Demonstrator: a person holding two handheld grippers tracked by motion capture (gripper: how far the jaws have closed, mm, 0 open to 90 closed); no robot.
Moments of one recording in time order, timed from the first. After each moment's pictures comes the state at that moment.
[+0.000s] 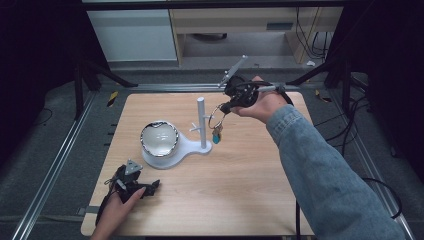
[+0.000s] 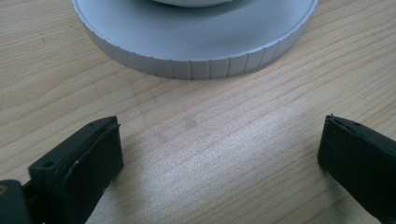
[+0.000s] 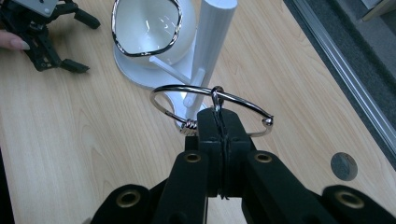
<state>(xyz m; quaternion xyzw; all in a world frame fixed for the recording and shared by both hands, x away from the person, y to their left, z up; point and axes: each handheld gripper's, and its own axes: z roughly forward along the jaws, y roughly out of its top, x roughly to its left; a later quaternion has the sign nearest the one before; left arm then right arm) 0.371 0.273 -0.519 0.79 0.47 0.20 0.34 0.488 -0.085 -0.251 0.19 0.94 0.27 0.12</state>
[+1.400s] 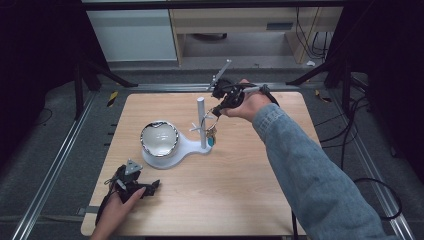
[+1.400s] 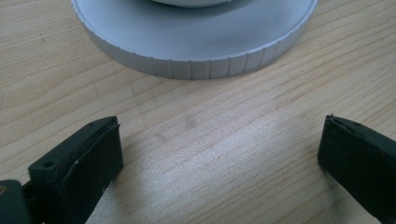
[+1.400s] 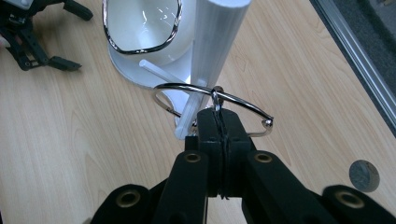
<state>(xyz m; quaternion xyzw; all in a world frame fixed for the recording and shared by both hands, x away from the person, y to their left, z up) 0.372 0.273 -0.519 0.79 0.47 0.20 0.34 0.509 -0.059 -0.274 0.19 0.94 0.25 0.10</state>
